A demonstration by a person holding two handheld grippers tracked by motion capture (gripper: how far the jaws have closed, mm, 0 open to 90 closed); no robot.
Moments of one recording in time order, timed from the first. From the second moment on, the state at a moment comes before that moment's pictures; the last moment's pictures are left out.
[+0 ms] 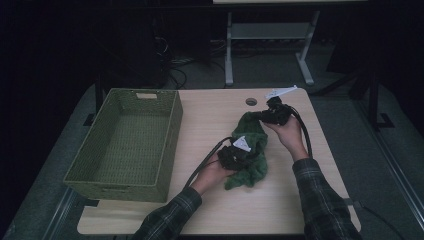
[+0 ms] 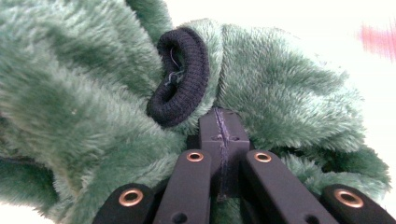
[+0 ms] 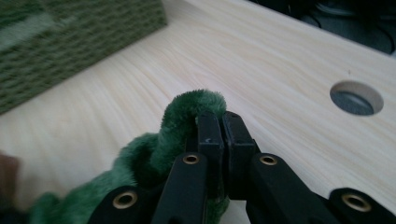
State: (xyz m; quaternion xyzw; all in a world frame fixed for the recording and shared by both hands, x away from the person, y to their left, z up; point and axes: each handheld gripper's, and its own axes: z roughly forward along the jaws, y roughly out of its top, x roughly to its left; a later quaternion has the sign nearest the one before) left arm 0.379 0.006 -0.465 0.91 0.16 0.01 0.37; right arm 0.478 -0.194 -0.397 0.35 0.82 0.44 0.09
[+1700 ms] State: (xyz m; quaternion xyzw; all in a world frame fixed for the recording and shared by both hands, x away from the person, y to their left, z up) left arm 0.353 0.047 -0.448 0.90 0.18 0.03 0.40; right arm 0.330 -0.197 -0.378 0.22 0.83 0.51 0.05
